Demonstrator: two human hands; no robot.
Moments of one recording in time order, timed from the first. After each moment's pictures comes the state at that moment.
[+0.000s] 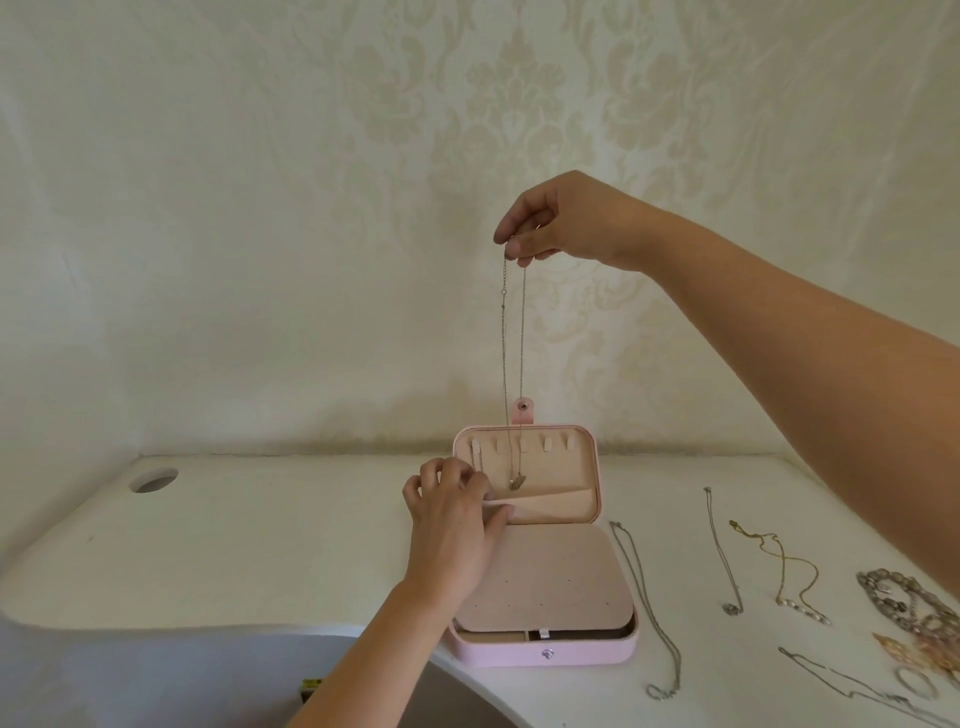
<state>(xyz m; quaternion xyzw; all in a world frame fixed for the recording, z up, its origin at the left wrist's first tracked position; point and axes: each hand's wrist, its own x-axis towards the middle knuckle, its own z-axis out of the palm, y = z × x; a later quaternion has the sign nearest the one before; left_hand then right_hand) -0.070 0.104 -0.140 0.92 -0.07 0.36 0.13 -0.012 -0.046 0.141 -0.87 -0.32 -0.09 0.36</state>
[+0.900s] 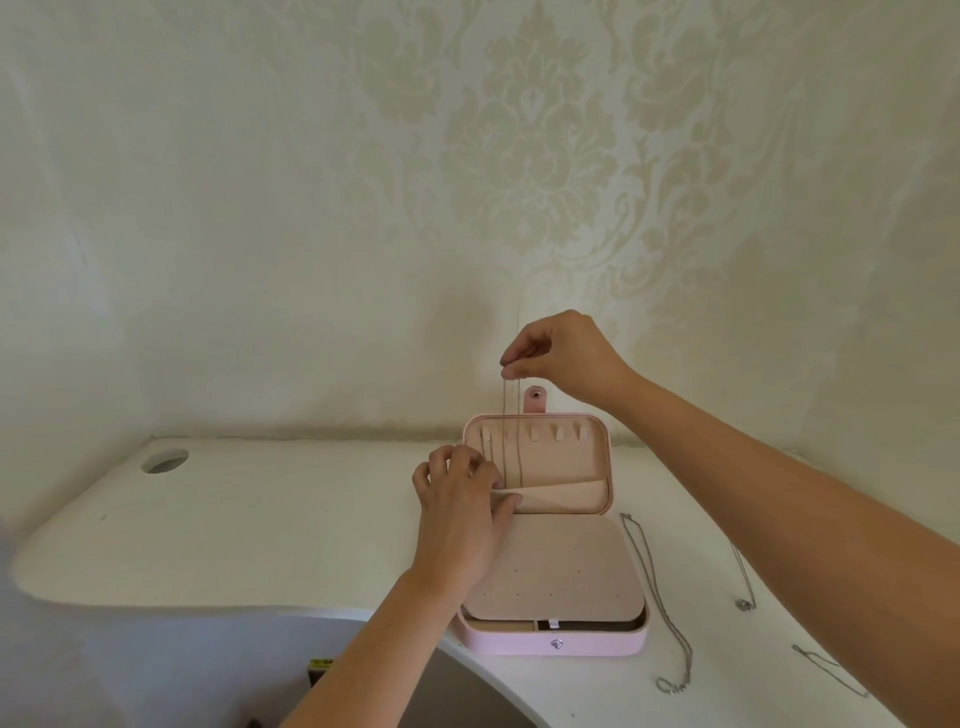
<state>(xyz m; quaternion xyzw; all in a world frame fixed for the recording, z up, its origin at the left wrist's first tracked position) -0.072 0.104 -0.139 0.92 -0.06 0.35 0.15 -0.011 -0.031 0.013 -0.87 -0.25 -0.11 0.40</state>
